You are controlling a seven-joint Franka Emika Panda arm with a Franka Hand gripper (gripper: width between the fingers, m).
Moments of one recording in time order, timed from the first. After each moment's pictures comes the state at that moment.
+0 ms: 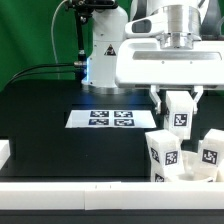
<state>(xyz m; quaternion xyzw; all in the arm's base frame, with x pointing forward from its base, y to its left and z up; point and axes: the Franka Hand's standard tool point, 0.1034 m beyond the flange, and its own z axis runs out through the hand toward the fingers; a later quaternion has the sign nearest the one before) 0.568 0.084 0.096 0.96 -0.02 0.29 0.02</state>
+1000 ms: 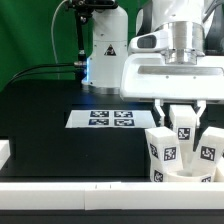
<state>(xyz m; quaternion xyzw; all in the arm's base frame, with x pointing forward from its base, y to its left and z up) 0.558 0.092 0.069 0.96 -0.02 0.28 0.02</state>
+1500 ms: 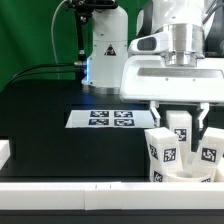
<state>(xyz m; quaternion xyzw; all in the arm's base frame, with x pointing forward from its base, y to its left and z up) 0.556 0.092 0.065 0.96 -0.01 0.26 0.02</state>
